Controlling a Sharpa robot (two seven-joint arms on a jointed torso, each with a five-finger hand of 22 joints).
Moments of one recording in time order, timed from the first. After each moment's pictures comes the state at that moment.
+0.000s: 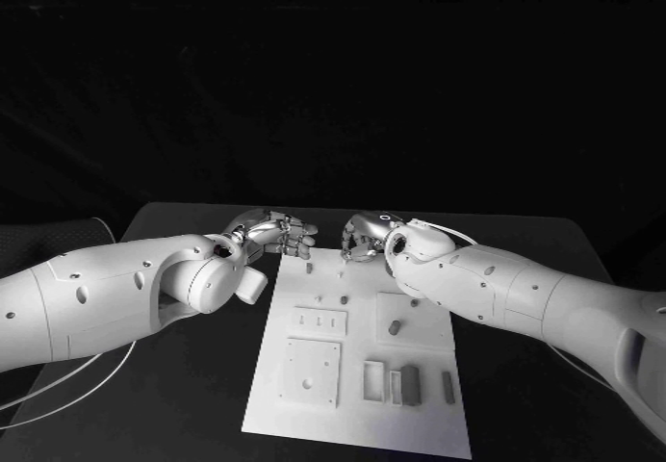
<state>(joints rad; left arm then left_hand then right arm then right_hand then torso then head) 1.38 -0.81 -0.23 1.47 -0.11 -0.30 0.16 1.07 -0.09 0.46 -0.29 0.10 0.84 0.17 0.40 0.43 1.15 0.11 0.22 0.22 1.02 0.08 0.38 0.79 0.04 0.99 -0.02 0.22 0.76 1.25 -0.27 -0.14 0.86 -1.48 -0.31 -0.05 1.08 -0.04 0.54 -0.29 0.16 0.97 0.10 0.32 0.49 1.24 -0.01 1.22 0.87 1.18 -0.10 1.41 0.97 0.25 1.11 -0.01 0.90 1.31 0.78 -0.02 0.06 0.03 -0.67</state>
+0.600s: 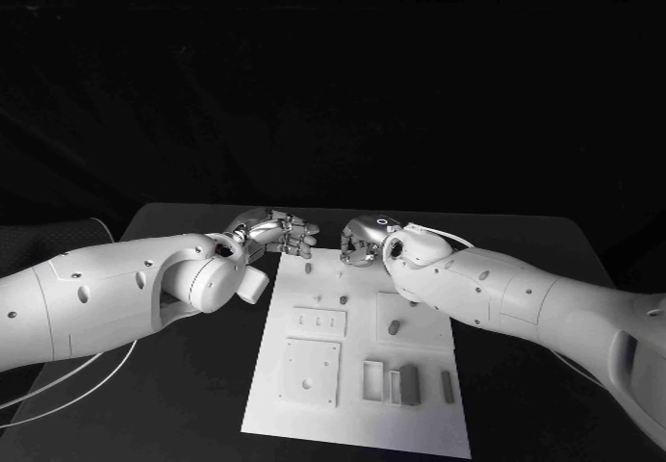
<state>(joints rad) 1.39 -0.80 -0.23 1.46 -0.12 -0.30 0.16 1.07 -0.09 0.45 -0.28 0.10 0.84 0.17 0.40 0.43 1.15 0.11 0.22 0.23 1.02 0.08 0.38 0.80 0.04 0.99 -0.02 0.22 0.76 1.24 -0.26 -0.17 0.84 -1.51 -0.33 -0.05 1.08 -0.04 0.54 -0.29 0.16 0.97 0.10 0.32 0.49 1.24 -0.01 1.22 0.87 1.18 -0.10 1.41 0.97 0.25 1.11 -0.01 0.90 1.31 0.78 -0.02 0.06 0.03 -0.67</state>
